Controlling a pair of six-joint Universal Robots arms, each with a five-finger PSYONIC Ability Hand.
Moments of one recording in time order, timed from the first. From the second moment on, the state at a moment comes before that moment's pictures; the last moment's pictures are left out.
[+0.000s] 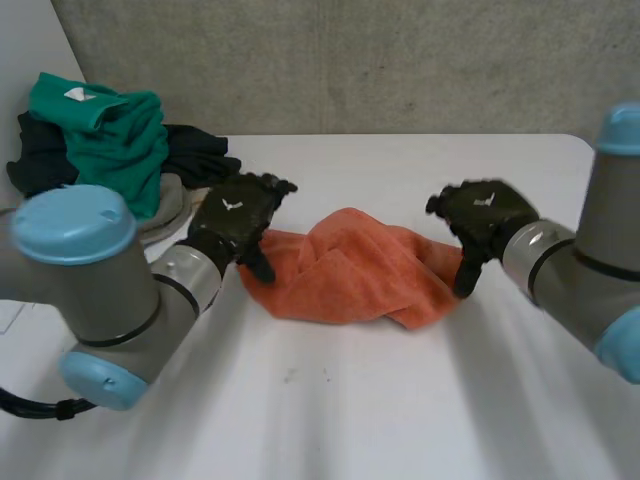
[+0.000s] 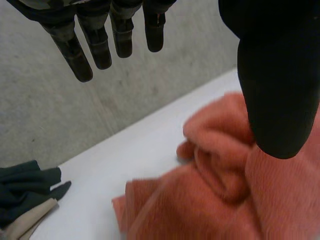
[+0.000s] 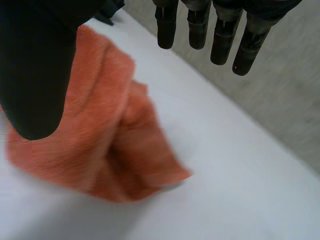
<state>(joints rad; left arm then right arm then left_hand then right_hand) 4.21 -2.00 -1.54 3.43 -1.45 3.29 1.97 -1.19 1.37 0.20 1.49 2.75 0.21 0.22 0.23 0.22 0.05 0.20 0.22 0.22 0.24 0.06</state>
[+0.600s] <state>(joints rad) 4.21 -2.35 -1.23 3.35 -1.49 3.60 2.03 -0.94 1.38 -0.01 1.56 2.95 1.15 1.19 1.19 1.19 0.99 0.98 1.17 1.16 1.17 0.97</state>
